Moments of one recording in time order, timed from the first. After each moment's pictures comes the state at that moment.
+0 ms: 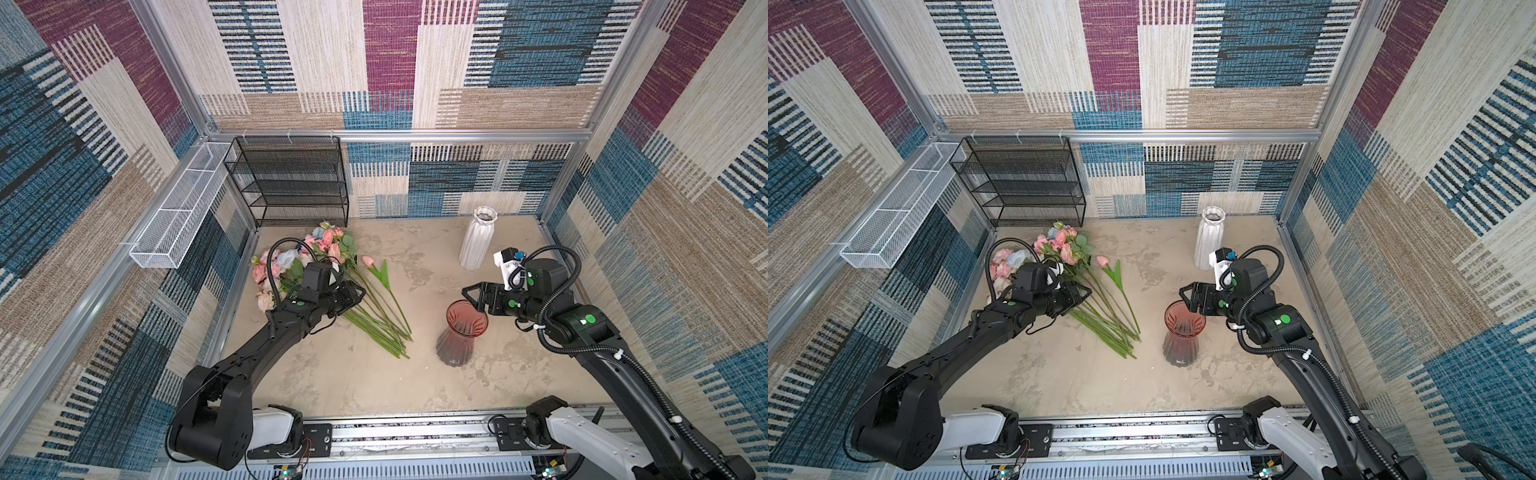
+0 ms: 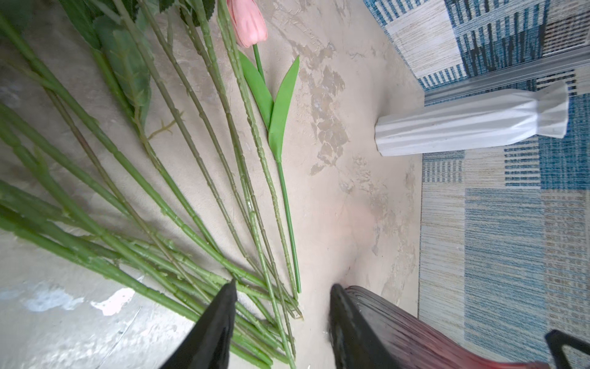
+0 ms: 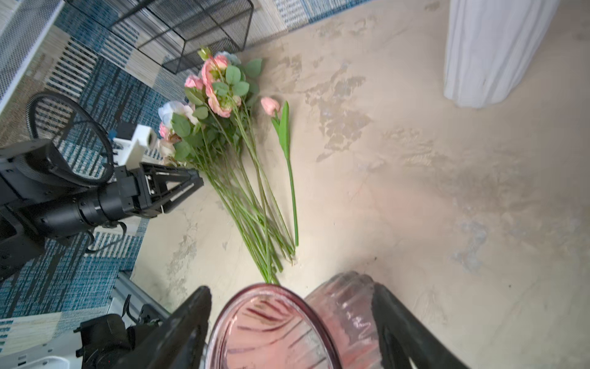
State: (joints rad) left arm -0.29 1.30 0.80 -0.22 0.36 -0.77; right arm 0.35 0.92 0.99 -0.75 -0.31 0.47
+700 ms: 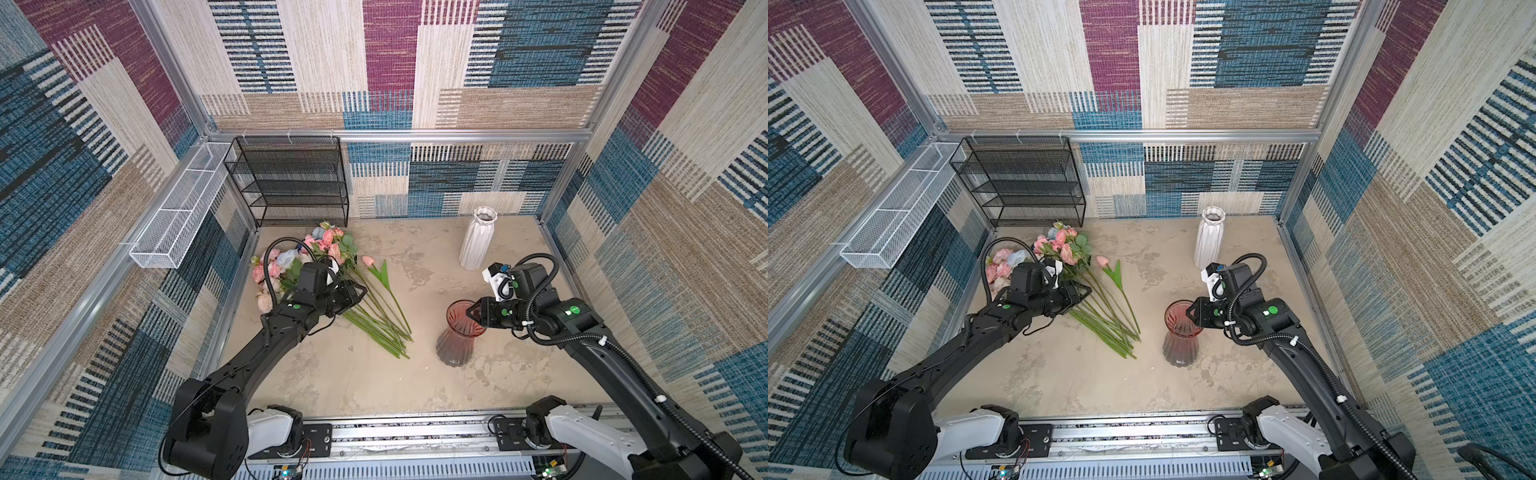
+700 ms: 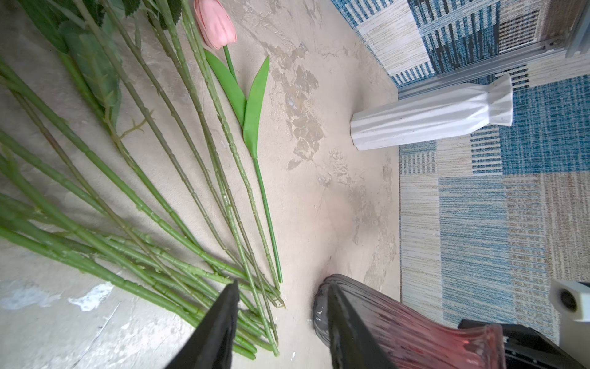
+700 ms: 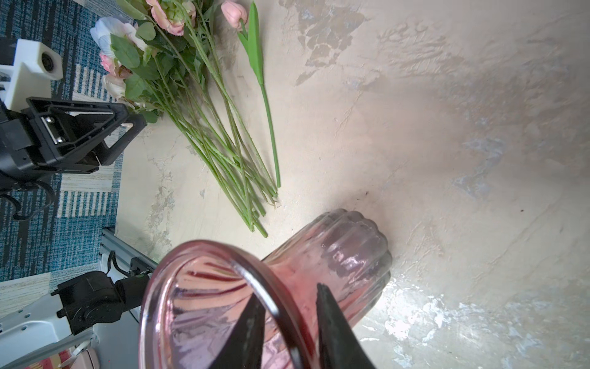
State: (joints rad) left arm -0.29 1.25 0.80 -0.22 0.40 -0.77; right arm 0.37 1.01 0.98 -0.86 -0.35 0.43
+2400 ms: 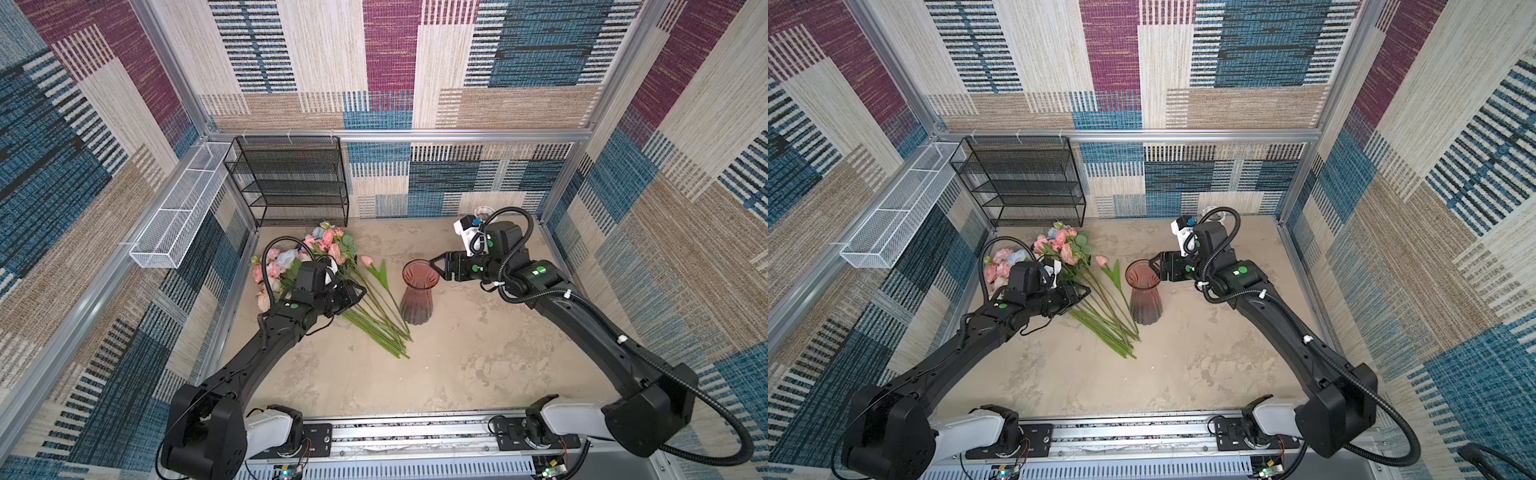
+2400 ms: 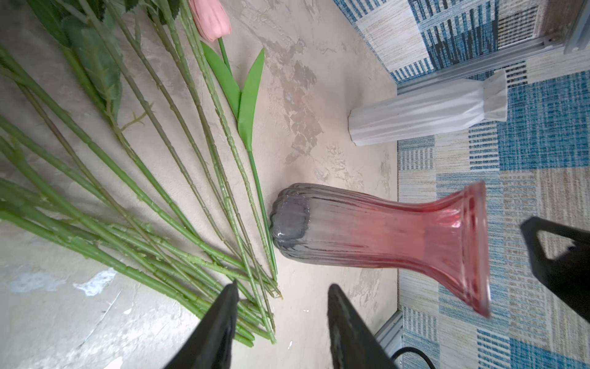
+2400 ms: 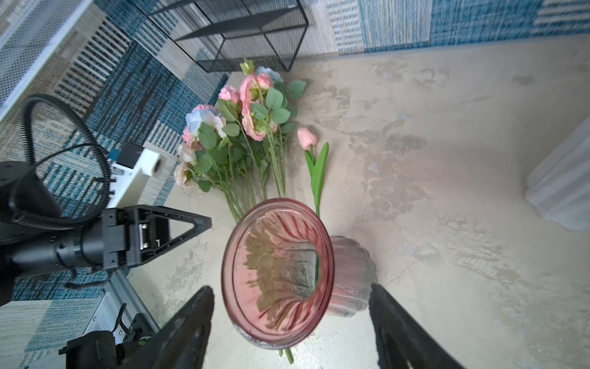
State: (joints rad) left arm -0.29 1.26 0.83 -0.28 0.39 -0.76; right arm 0.45 1.26 1.23 -0.49 -0.33 0.37
